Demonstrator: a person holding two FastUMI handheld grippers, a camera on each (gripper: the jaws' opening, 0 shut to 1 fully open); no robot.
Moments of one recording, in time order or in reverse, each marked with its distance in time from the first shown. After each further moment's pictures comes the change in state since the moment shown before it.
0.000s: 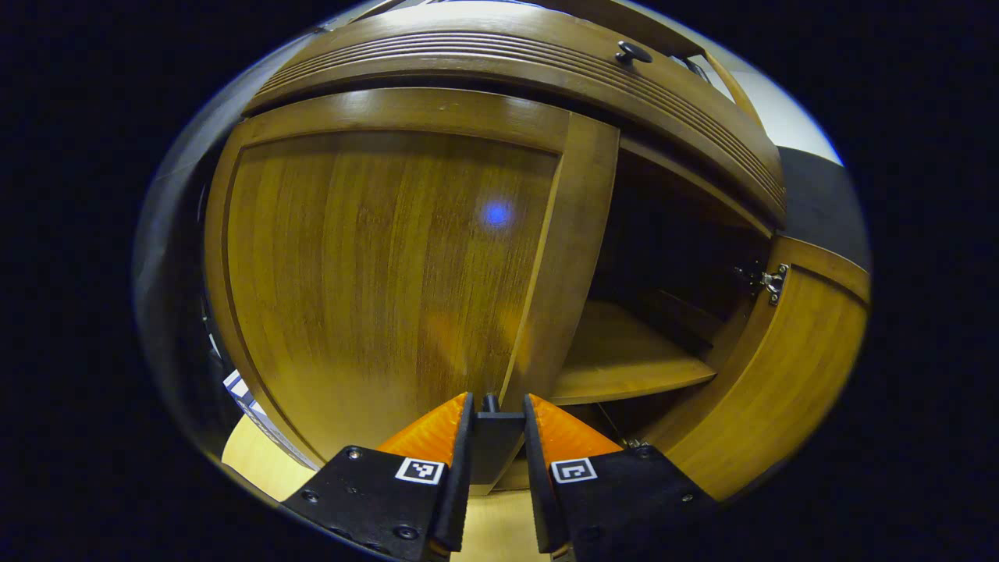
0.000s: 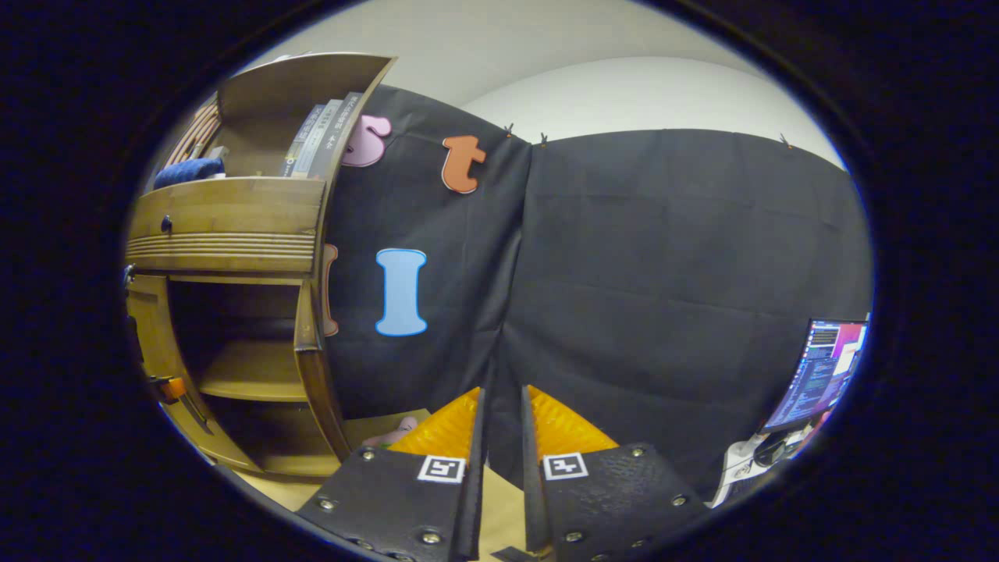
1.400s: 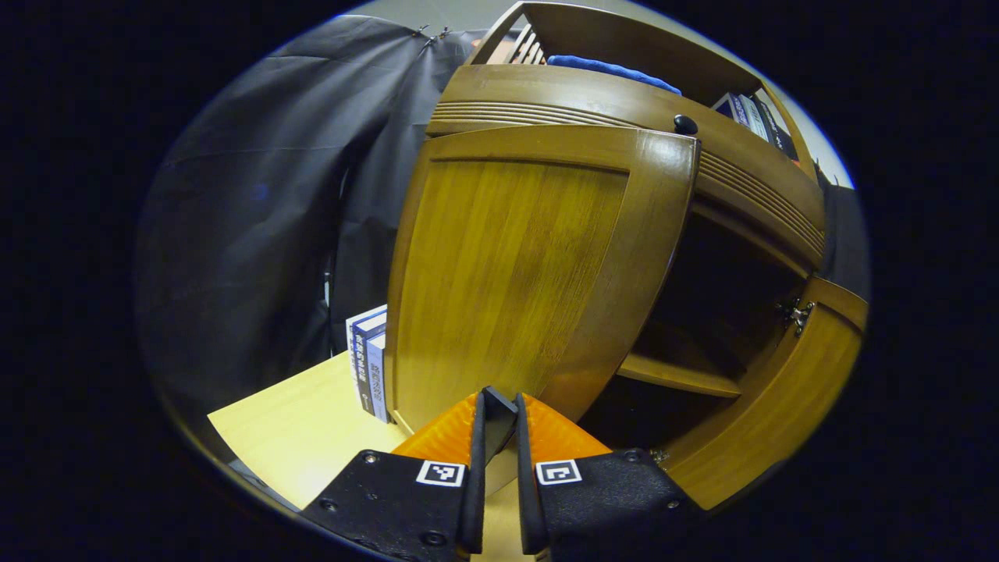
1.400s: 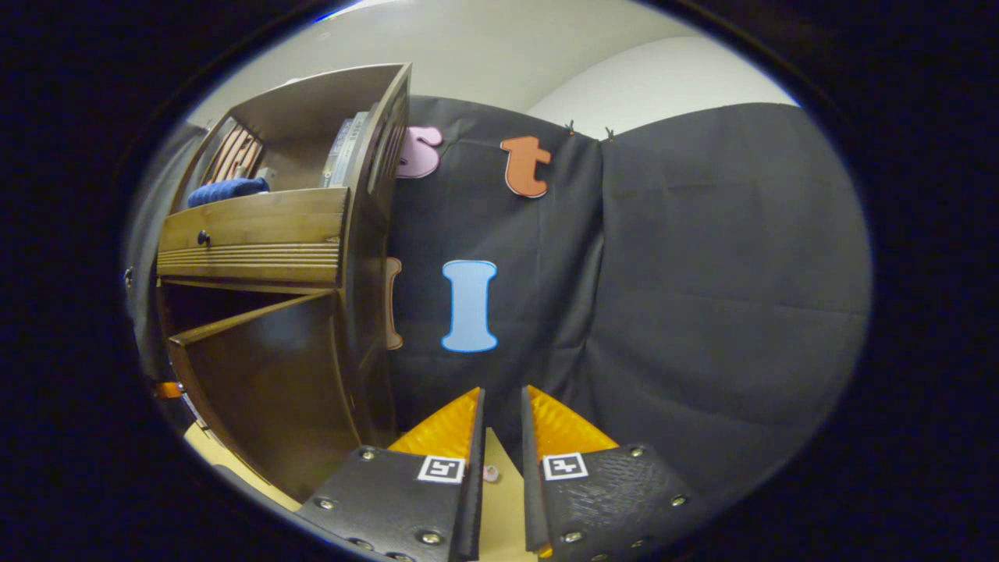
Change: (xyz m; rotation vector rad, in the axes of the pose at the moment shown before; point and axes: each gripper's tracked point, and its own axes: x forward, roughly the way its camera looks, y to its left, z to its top) left arm -0.117 0.029 -0.020 -0.174 -0.085 0.412; right arm 0.092 0.014 0.001 0.050 -0.050 0.391
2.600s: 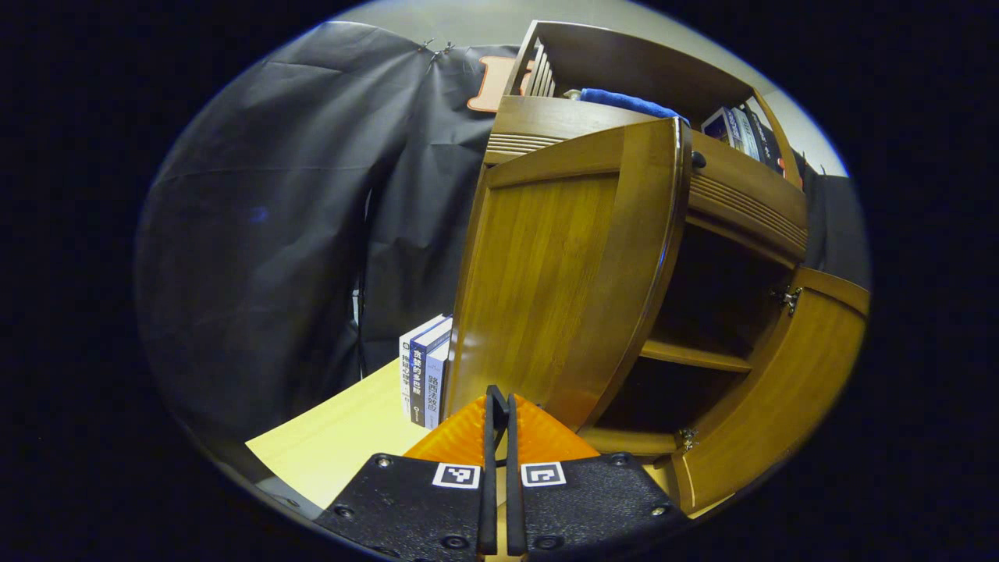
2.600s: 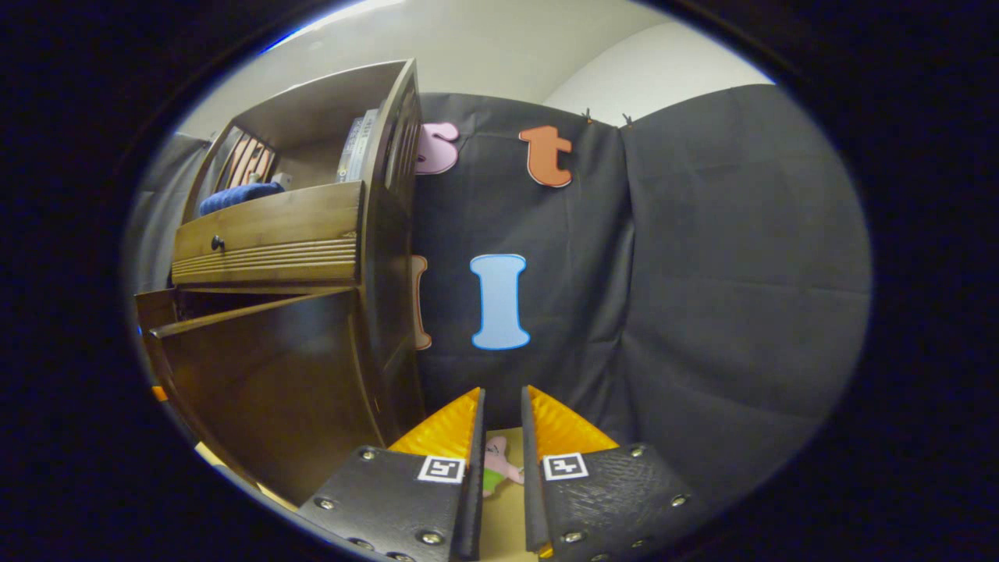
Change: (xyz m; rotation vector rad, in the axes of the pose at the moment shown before) left arm -0.044 0.085 0.011 0.055 -0.044 -0.045; right arm 0.020 0.020 -0.013 0.037 0.019 0.092
